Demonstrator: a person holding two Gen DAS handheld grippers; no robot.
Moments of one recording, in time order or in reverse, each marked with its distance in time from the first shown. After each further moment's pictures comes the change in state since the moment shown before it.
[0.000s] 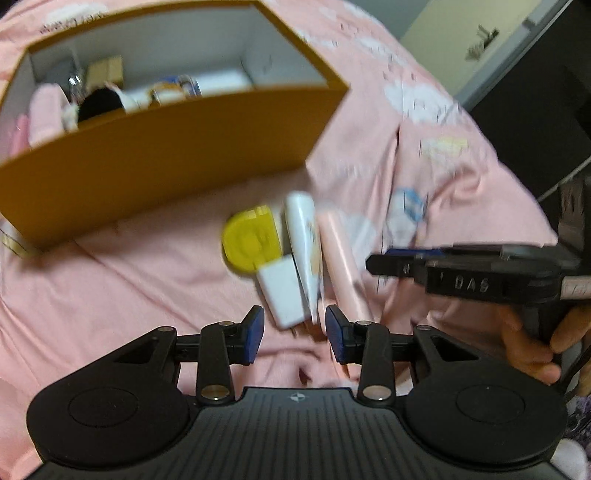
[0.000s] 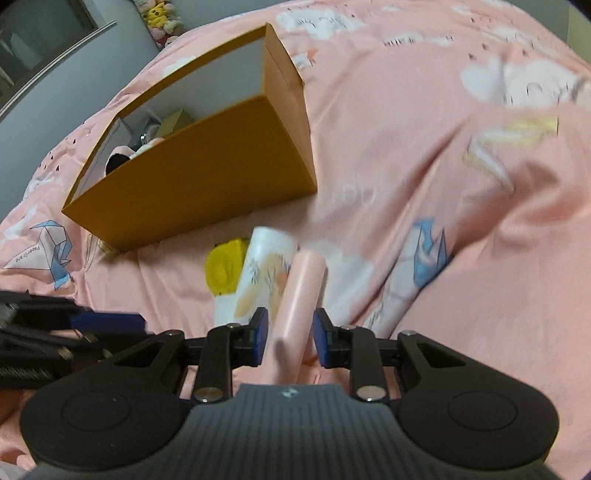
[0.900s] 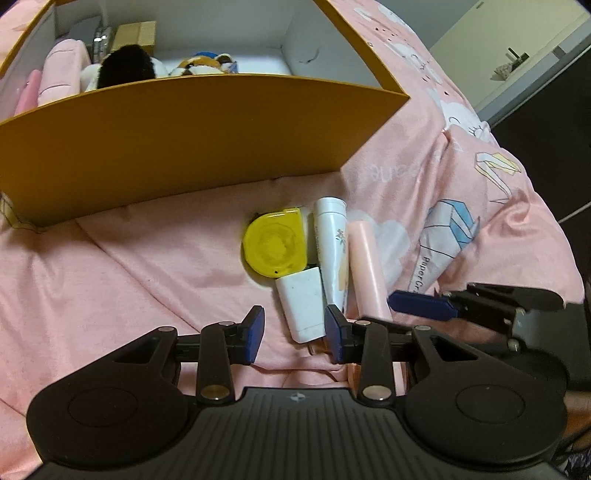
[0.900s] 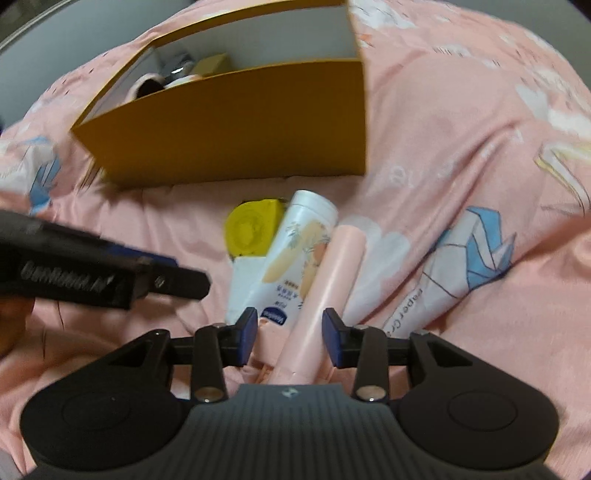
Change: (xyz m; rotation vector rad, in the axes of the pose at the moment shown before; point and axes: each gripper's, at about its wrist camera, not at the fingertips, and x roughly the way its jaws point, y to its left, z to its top) left arm 0.037 0.032 0.011 -0.133 -0.005 -0.002; right arm 0.022 0.054 -0.015 -0.253 0.066 -0.099
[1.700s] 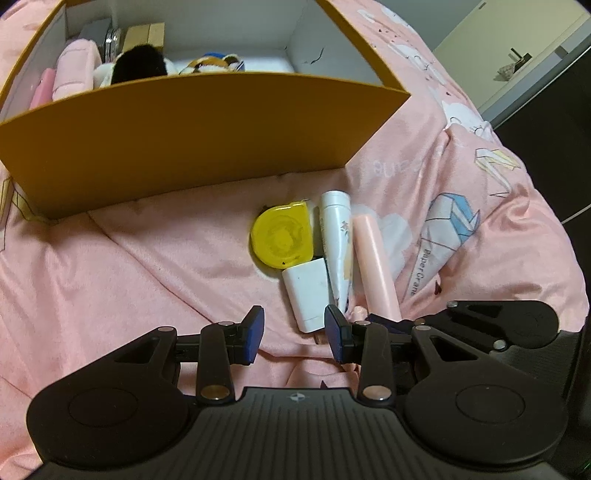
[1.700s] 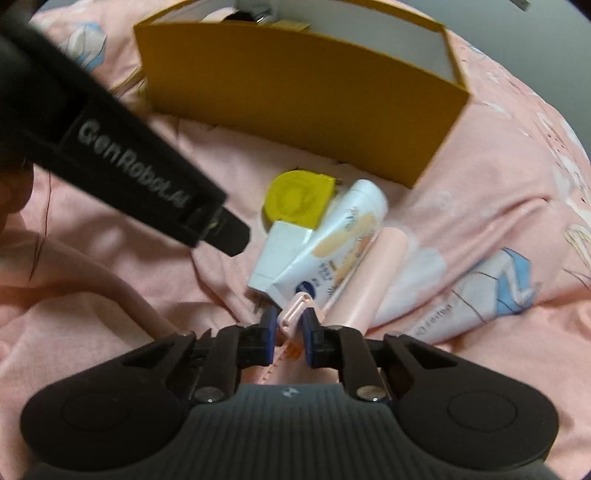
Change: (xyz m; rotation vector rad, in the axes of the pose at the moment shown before) left arm -0.010 -0.002 -0.008 0.008 -0.010 0.008; right arm 0.009 0.047 -0.017 -0.281 0.027 -0.138
